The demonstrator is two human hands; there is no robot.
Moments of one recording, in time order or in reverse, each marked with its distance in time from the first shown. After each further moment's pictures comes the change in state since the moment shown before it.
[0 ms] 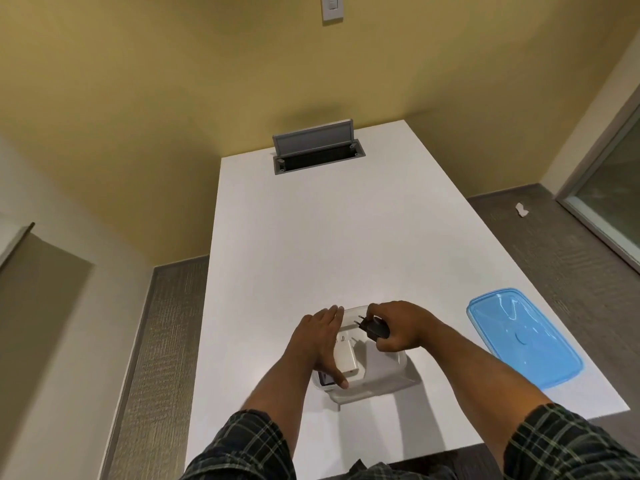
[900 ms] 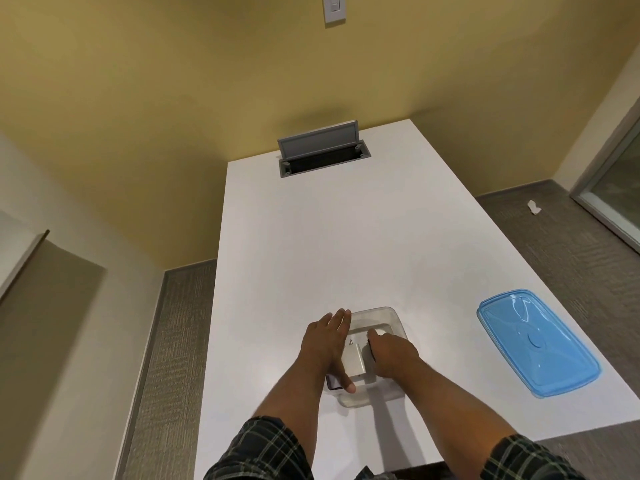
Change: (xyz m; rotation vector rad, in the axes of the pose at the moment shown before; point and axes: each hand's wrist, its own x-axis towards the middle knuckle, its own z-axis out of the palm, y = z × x) left_hand 0.001 0.010 -0.003 0.004 -0.045 -0.100; right_hand 0.013 -0.040 0.072 -0.047 -0.086 0.375
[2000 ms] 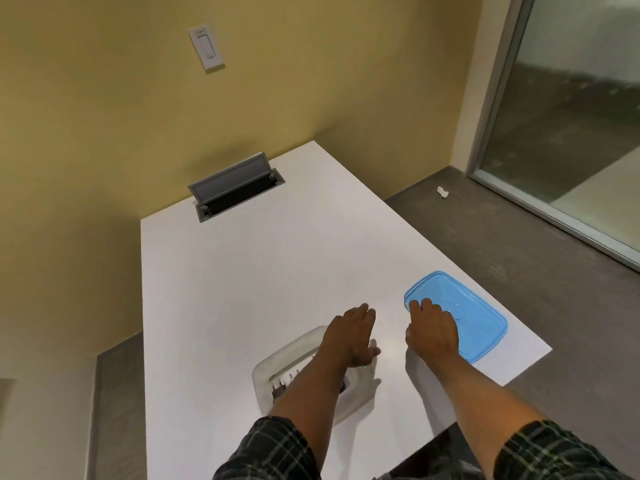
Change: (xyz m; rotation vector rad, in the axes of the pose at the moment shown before) left_hand 0.068 0.156 -0.049 0.080 0.035 0.372; right_hand -0.060 0.173 -0.019 -0.035 0.392 0.564
